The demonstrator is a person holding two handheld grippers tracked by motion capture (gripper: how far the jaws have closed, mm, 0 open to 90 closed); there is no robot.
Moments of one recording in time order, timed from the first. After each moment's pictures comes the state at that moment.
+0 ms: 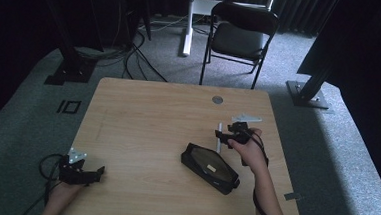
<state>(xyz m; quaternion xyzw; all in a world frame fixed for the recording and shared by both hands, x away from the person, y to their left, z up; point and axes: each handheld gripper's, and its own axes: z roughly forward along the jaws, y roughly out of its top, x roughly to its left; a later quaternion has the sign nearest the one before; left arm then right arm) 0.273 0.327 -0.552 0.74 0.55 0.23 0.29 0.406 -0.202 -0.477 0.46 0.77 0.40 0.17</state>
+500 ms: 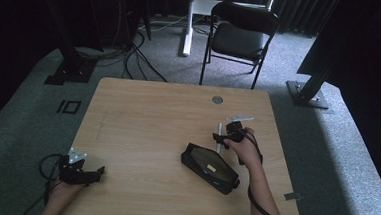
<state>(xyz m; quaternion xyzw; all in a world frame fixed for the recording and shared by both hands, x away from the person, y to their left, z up) 0.273 0.327 -0.552 0.74 0.55 0.23 0.30 0.432 -0.196 -0.512 0.48 0.79 0.35 0.14</state>
